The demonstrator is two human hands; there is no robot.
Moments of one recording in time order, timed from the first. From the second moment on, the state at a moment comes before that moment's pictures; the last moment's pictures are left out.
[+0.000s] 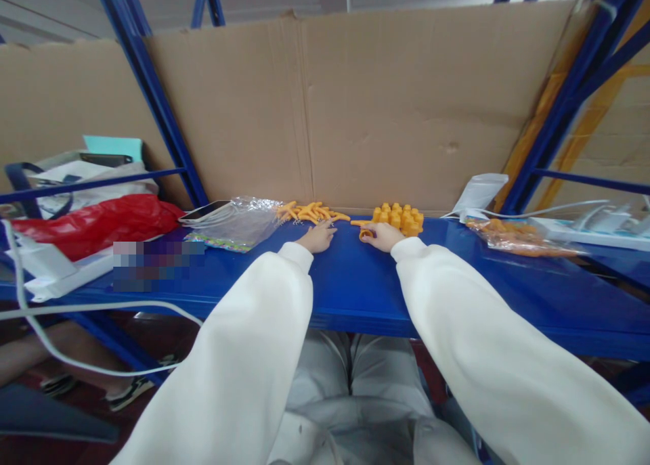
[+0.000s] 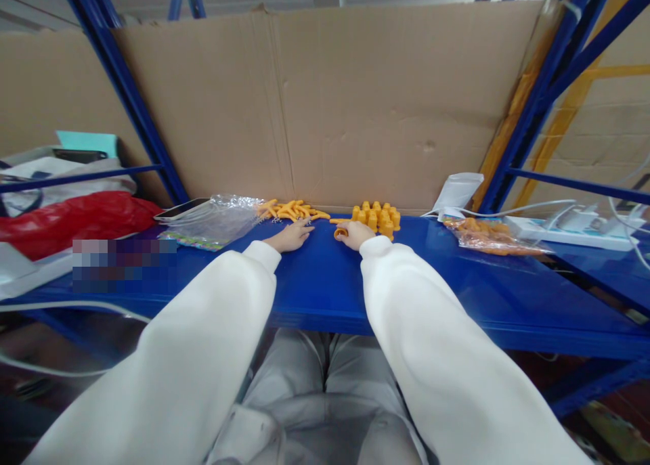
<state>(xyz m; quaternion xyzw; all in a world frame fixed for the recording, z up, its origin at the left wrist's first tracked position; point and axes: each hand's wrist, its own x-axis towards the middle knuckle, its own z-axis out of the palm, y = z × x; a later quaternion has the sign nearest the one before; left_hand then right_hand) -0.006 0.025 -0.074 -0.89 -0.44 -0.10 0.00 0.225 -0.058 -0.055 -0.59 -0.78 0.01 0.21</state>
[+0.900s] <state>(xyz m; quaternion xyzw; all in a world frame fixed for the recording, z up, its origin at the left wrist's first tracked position) 0.019 0.010 -0.072 -0.93 -0.22 -0.28 0.03 0.213 -0.053 -0.059 -0.50 -0.81 -0.02 0.30</state>
